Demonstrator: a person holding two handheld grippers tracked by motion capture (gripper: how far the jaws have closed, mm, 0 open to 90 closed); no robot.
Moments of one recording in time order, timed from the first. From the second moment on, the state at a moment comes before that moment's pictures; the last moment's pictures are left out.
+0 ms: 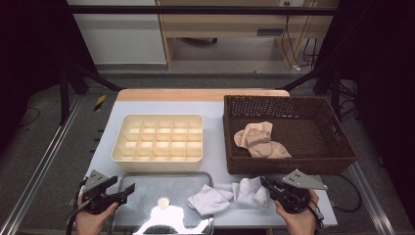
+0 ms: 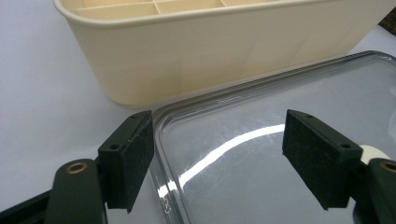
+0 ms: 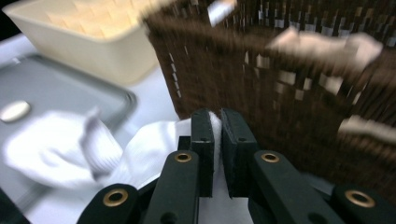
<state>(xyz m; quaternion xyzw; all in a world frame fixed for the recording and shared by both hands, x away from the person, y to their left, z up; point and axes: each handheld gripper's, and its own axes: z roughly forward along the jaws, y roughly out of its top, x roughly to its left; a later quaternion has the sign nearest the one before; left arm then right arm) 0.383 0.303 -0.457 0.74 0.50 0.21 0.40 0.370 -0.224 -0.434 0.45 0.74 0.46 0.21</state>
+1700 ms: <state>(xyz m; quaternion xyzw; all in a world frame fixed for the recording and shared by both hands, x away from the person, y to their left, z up) 0.381 0.277 -0.391 0.73 0.43 0.25 0.46 0.377 -0.161 -0.413 0.37 0.76 0.48 0.21</state>
